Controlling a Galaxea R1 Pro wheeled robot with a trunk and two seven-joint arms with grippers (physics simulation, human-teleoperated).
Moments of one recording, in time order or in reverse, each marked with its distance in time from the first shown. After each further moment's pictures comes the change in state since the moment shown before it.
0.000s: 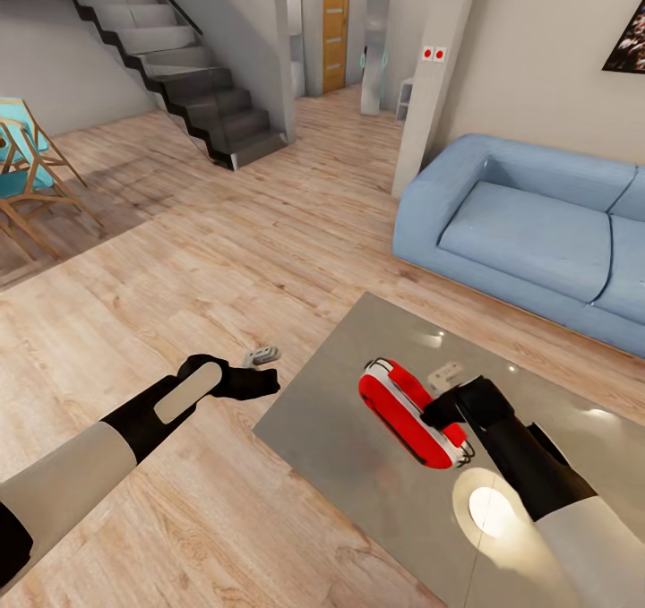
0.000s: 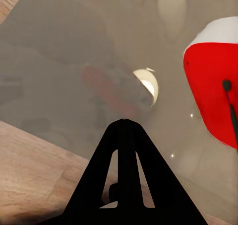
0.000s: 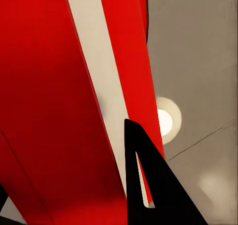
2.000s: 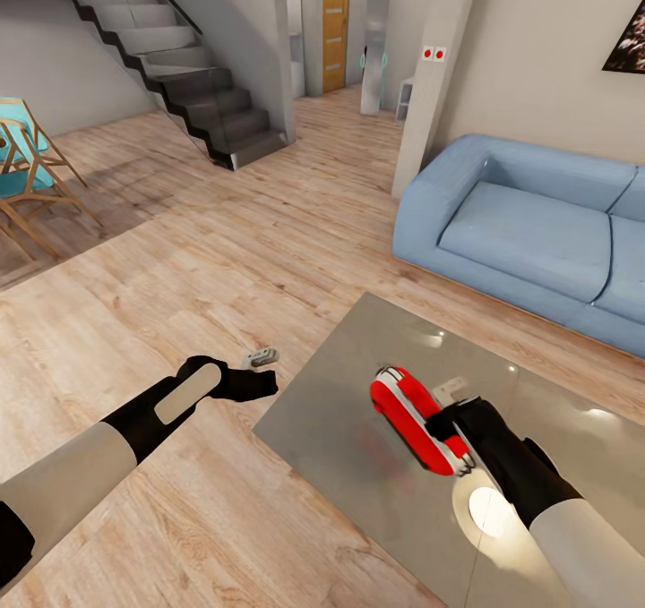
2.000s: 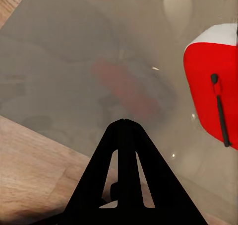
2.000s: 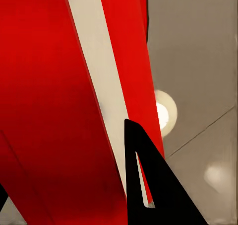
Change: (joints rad) left arm 0.000 -0.001 -0.001 0.022 -0.003 -0.003 -0.005; right arm 0.002 0.015 0.010 0.229 -0.208 -0.190 -0.283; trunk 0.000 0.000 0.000
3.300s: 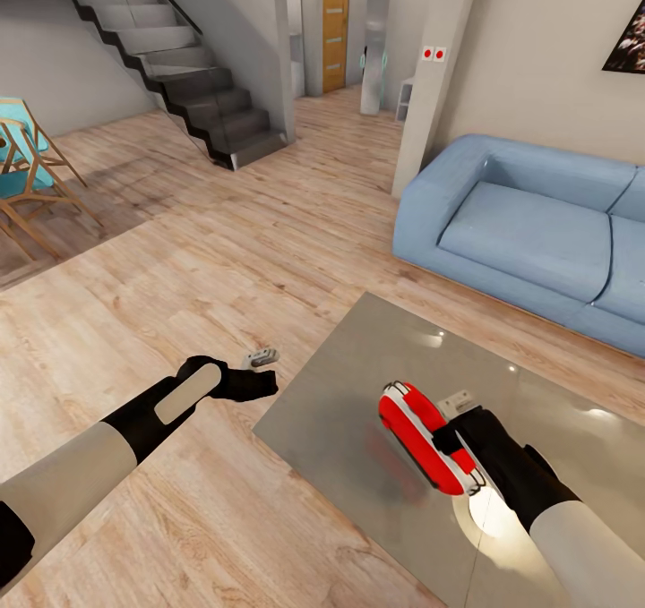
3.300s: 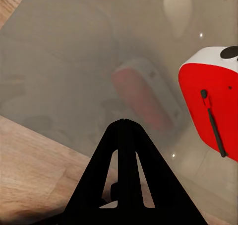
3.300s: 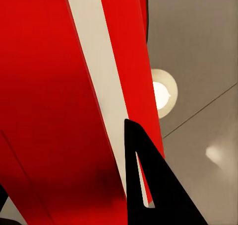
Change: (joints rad) left arm 0.000 0.000 0.000 0.000 -0.001 0.000 0.000; right arm 0.000 -0.001 0.002 0.093 0.000 0.003 -0.009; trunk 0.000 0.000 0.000
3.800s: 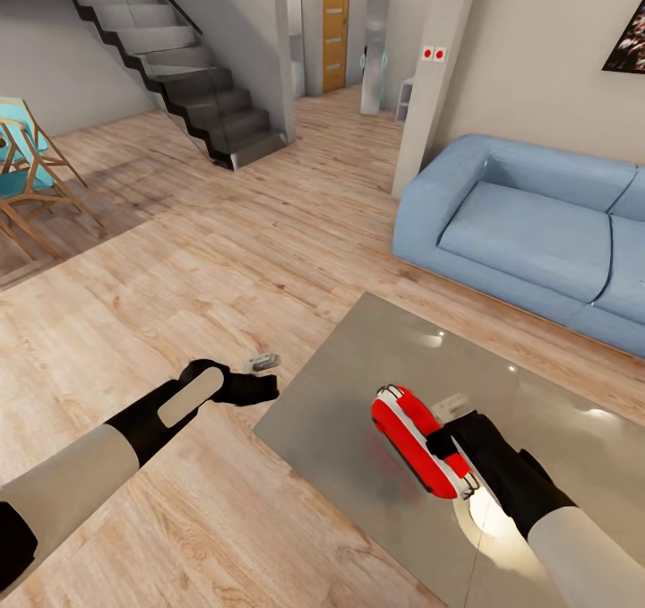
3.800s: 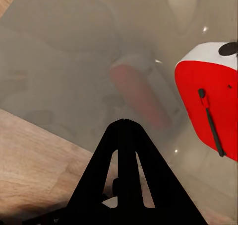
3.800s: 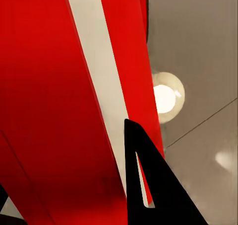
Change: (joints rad) left arm 0.005 -0.008 -0.017 0.016 0.000 -0.002 -0.001; right arm 0.018 0.010 0.017 -0.015 -0.011 -0.011 0.006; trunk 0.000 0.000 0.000
